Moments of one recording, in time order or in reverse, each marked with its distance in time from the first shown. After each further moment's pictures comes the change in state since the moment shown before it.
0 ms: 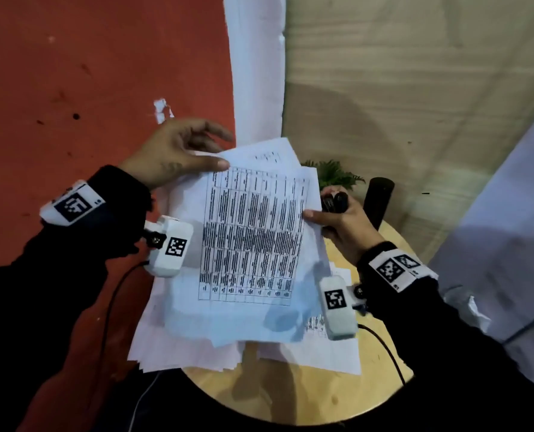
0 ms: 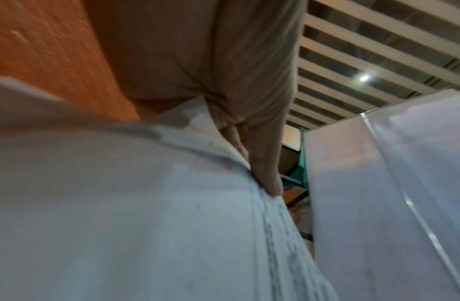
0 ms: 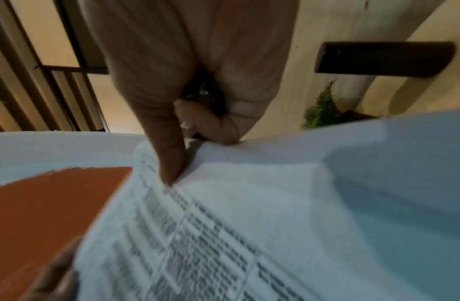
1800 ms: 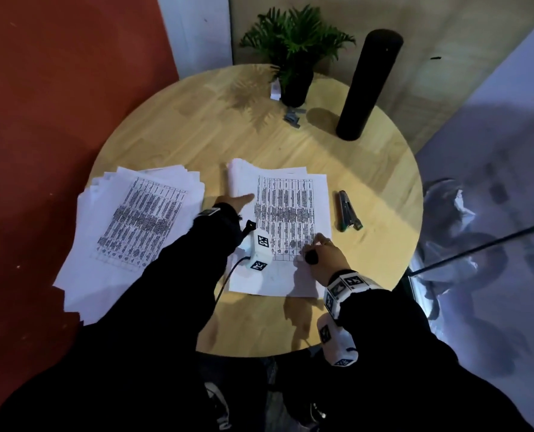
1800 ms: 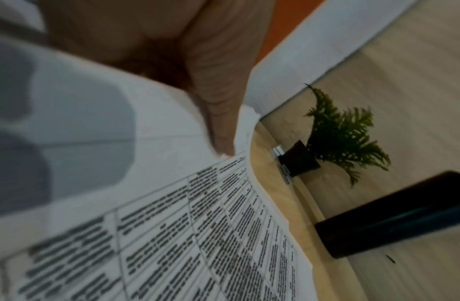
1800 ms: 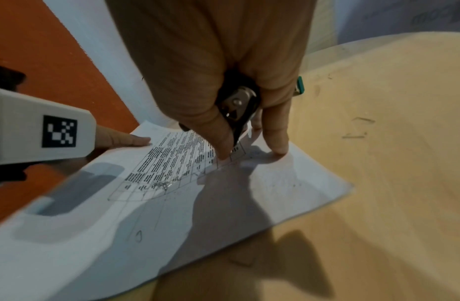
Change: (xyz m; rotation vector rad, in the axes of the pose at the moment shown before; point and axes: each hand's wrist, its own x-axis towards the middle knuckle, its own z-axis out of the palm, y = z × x) left_hand 0.011 -0.275 0.278 -0.049 -0.006 -1.259; right_hand -0.023 0.255 -0.137 -1.284 -0.164 0.559
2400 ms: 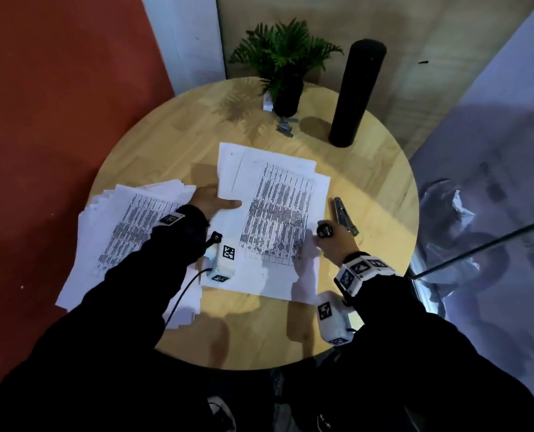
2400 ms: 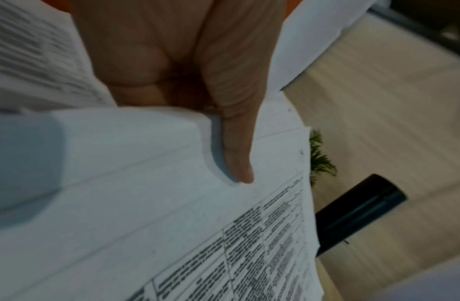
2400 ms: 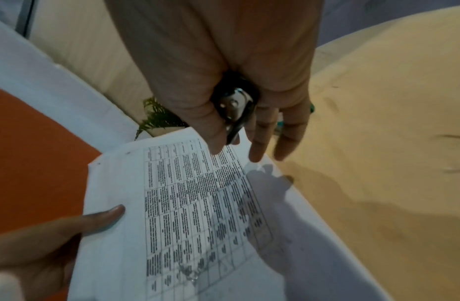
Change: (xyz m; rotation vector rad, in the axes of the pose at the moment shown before) left_hand 0.002 0.009 -0.044 -0.173 -0.159 0.303; right_hand -0.001 -0.014 -0.055 0.512 0.224 0.117
